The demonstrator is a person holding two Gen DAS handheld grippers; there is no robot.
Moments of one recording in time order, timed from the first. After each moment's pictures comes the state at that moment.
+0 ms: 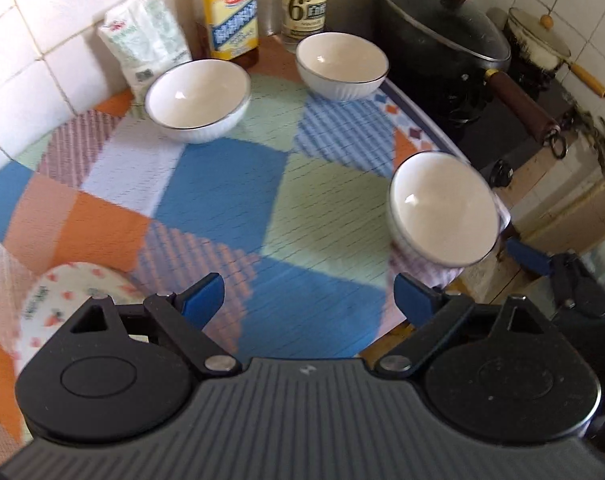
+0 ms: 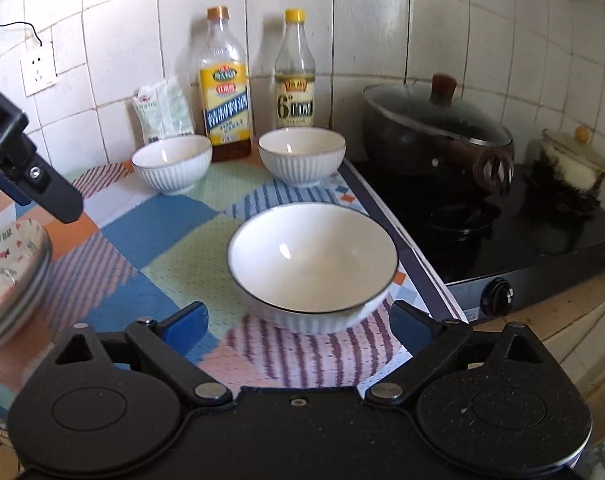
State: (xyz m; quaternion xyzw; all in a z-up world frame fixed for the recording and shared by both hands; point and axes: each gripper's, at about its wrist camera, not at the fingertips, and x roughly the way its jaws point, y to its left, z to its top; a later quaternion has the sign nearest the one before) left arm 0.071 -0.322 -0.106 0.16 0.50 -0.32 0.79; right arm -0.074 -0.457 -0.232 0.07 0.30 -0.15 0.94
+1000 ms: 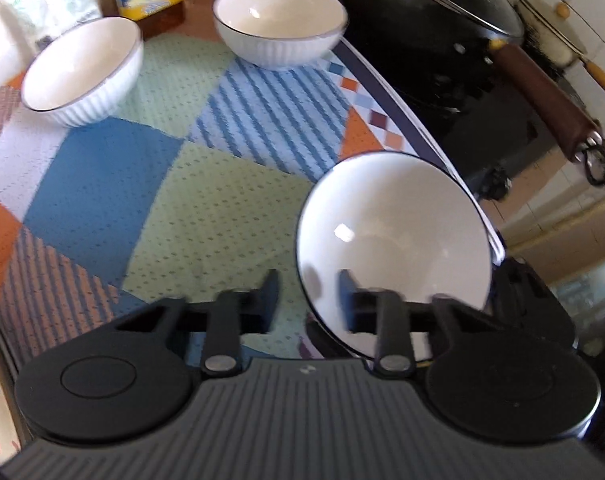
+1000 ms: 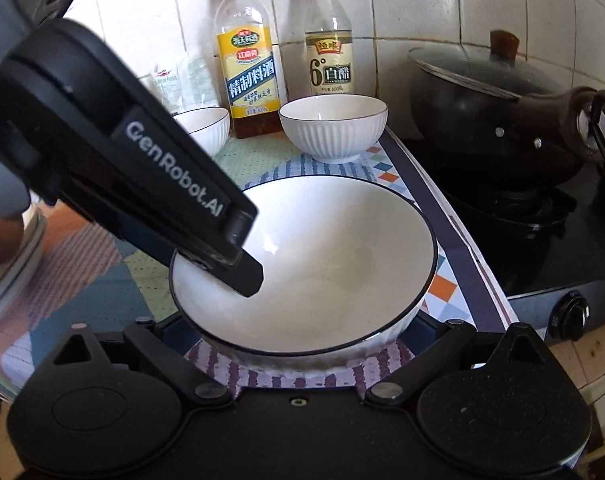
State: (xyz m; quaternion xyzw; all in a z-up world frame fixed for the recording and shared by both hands) left arm 0.076 -0.425 -0.179 0.14 0.54 -0.33 0.76; right arm -0.025 -0.501 -0.269 0.10 0.30 -0.05 0.95
